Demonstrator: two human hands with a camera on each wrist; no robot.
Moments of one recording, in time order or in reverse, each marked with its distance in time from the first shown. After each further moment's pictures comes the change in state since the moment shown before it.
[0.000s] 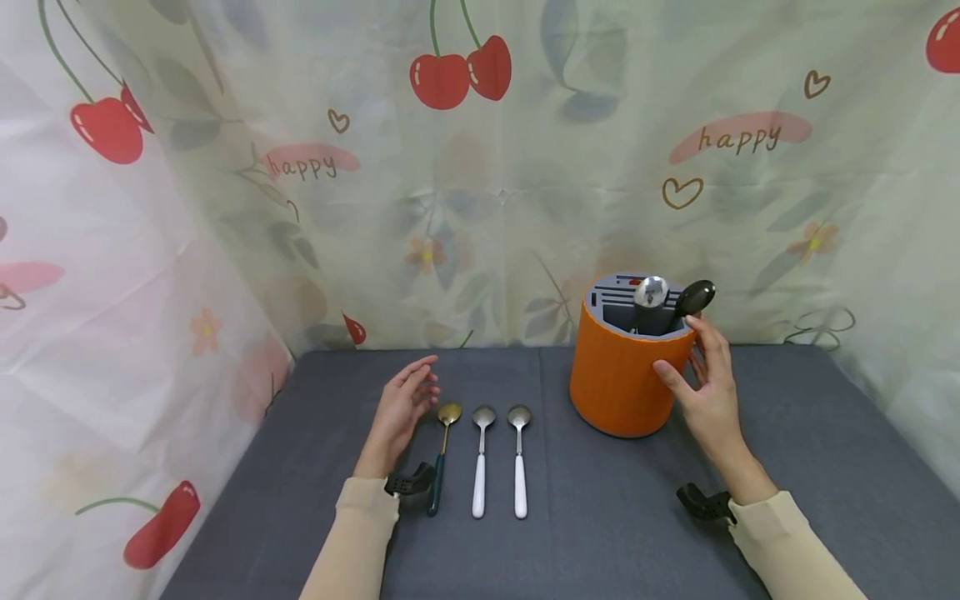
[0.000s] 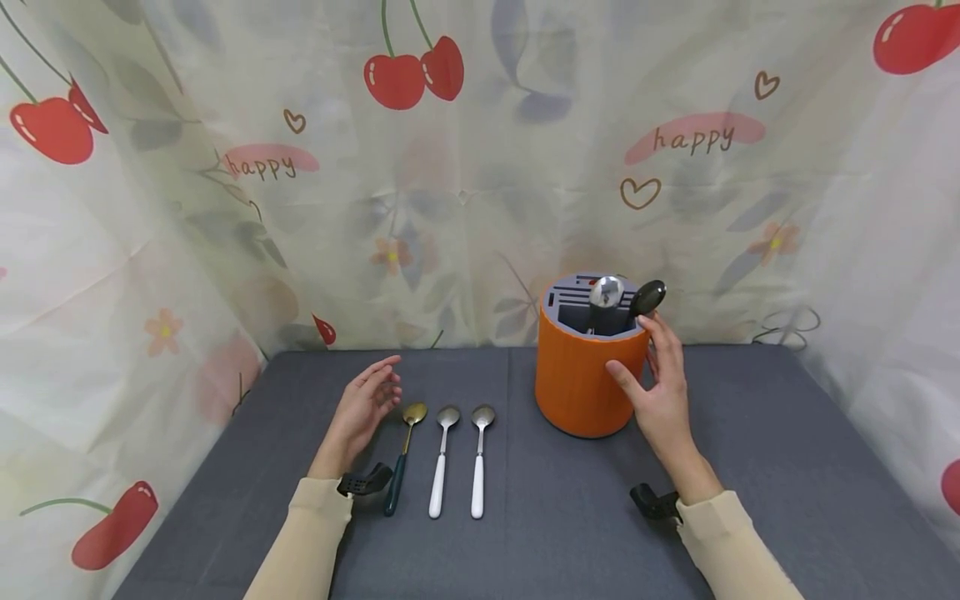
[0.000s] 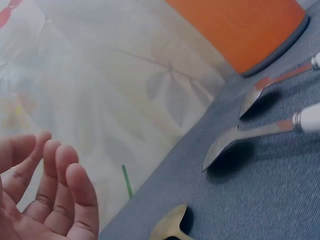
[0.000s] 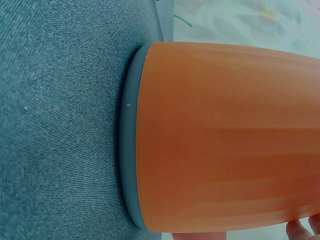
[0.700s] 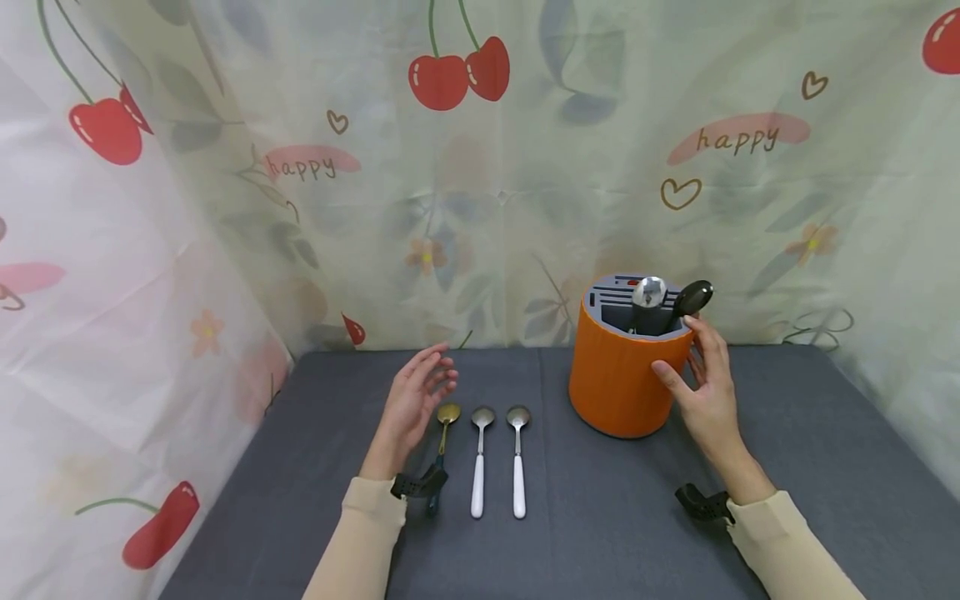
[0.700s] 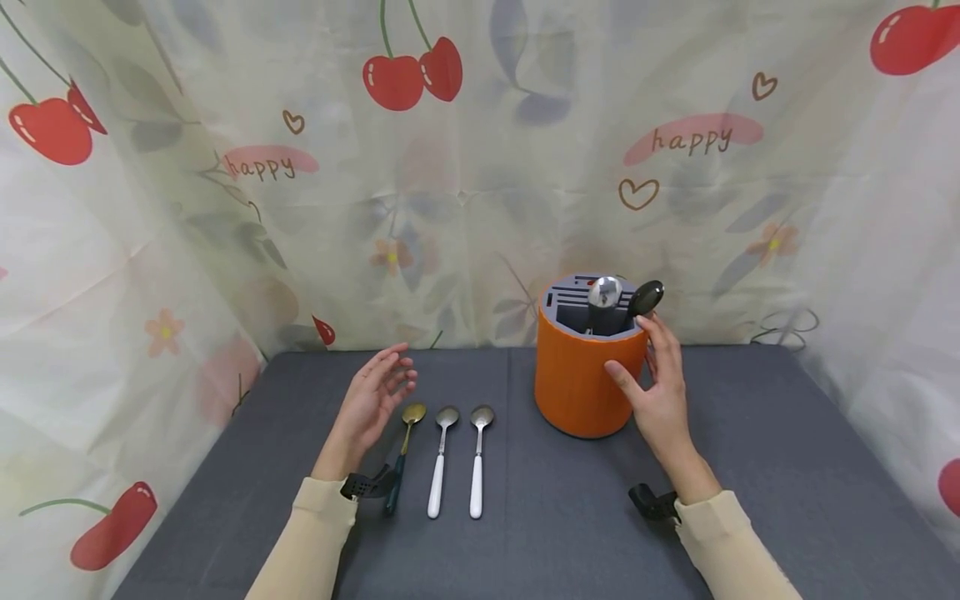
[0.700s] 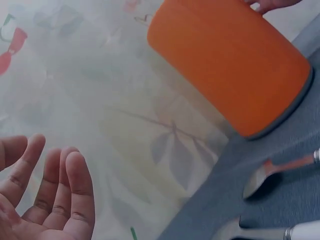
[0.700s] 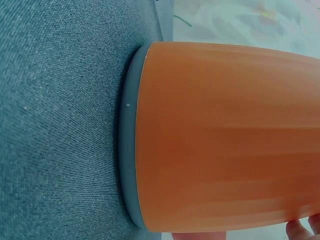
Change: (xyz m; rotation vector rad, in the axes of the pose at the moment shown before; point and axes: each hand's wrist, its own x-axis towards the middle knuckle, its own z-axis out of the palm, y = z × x) left_hand -0.013 0.026 0.035 -0.205 -0.110 0.092; right_hand 0.002 0.007 -0.001 0.032 0.005 -0.028
